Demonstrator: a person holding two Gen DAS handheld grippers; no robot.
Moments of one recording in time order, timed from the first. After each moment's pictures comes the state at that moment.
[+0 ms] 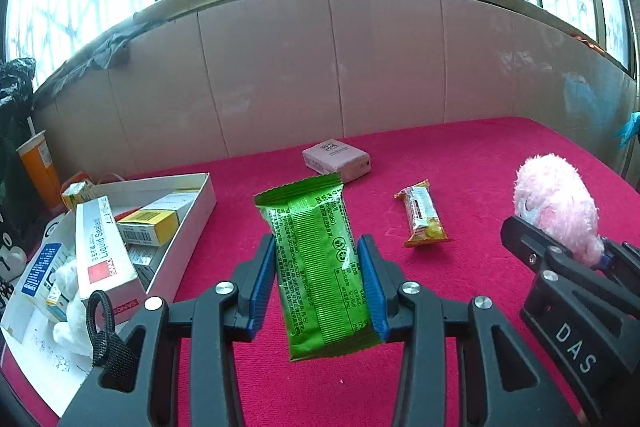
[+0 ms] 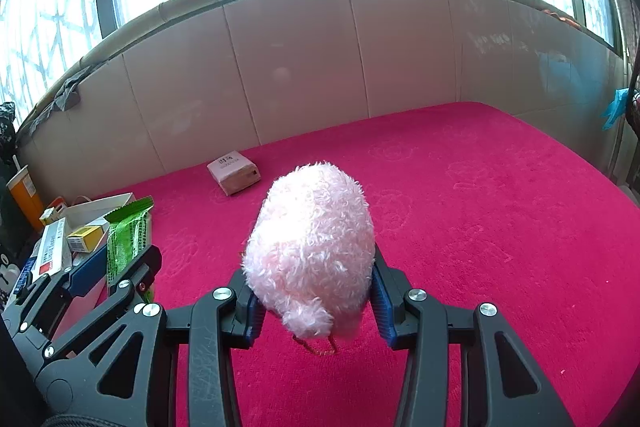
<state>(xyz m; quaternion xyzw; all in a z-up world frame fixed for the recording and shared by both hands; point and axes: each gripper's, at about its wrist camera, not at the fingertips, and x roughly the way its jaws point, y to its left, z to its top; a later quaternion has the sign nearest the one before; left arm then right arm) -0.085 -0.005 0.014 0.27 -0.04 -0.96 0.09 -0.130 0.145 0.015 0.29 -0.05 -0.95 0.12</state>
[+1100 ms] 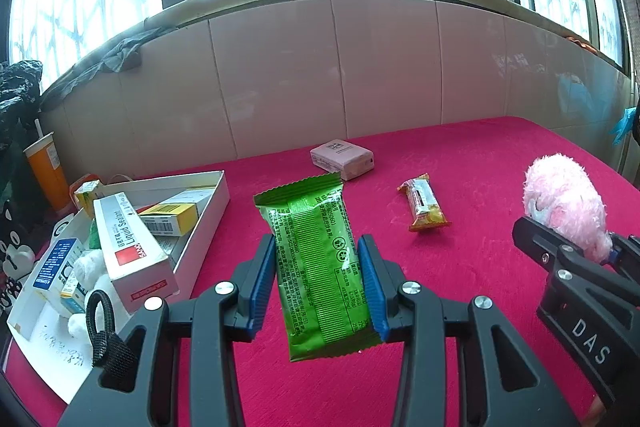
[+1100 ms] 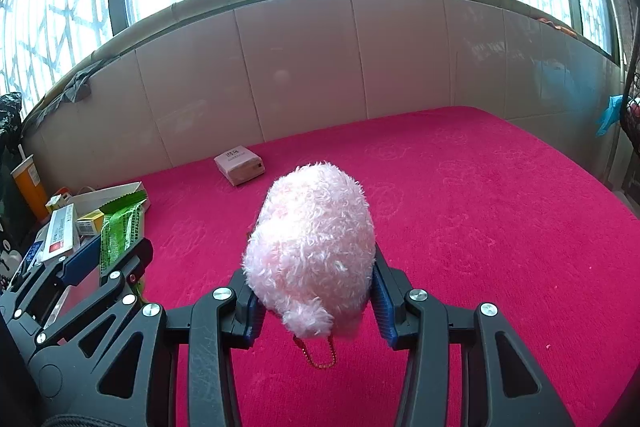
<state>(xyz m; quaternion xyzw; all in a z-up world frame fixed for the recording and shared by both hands) -0.063 -0.014 0.015 0.26 -0.04 -0.96 0.09 -0.098 0.147 0.018 0.28 -0.04 -0.95 0.12</state>
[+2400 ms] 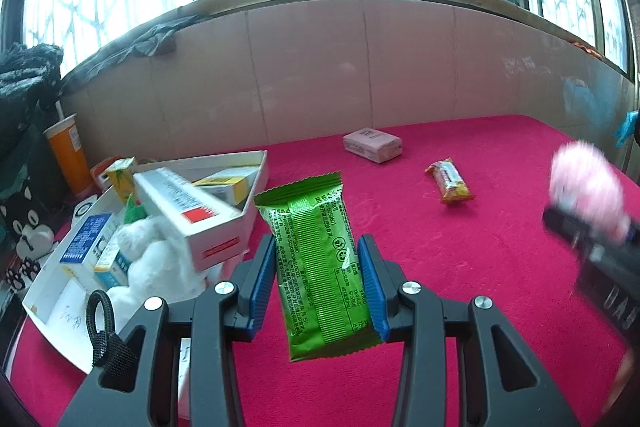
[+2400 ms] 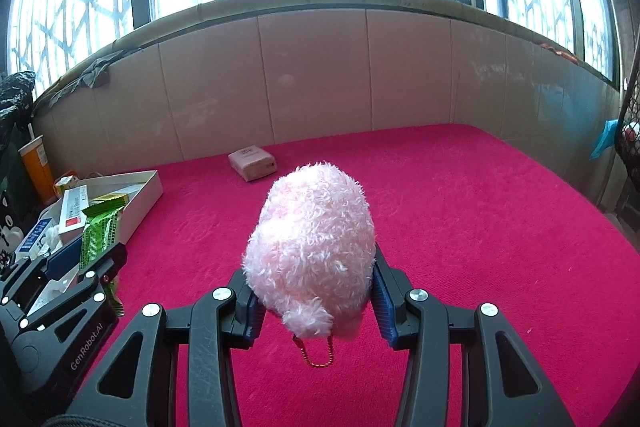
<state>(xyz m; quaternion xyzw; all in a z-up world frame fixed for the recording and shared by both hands) -0.021 -0.054 0.016 0.26 -0.03 -0.96 0.11 -0.066 0.139 0.023 0.27 0.00 -0.96 0.13</state>
